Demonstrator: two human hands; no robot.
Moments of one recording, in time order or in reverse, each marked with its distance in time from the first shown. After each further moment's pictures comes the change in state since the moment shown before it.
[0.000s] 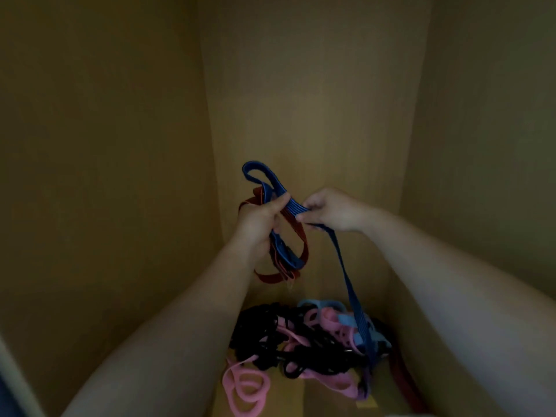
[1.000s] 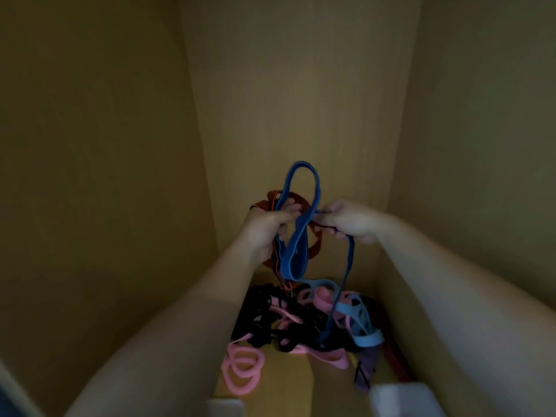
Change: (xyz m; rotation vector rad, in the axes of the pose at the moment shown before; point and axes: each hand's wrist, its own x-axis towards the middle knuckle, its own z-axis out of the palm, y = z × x) left_hand -0.008 -0.044 0.006 0.036 -0.140 -0.117; right_hand -0.033 0.049 0.017 0.239 -0.024 0.270
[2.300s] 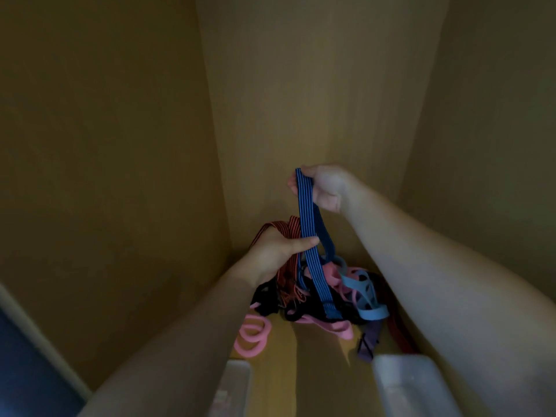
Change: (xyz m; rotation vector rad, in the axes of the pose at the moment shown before) left_hand -0.038 -0.067 -0.017 0.153 -0.125 -0.050; right_hand 0.027 -0.041 0.050 0.935 0.014 0.113
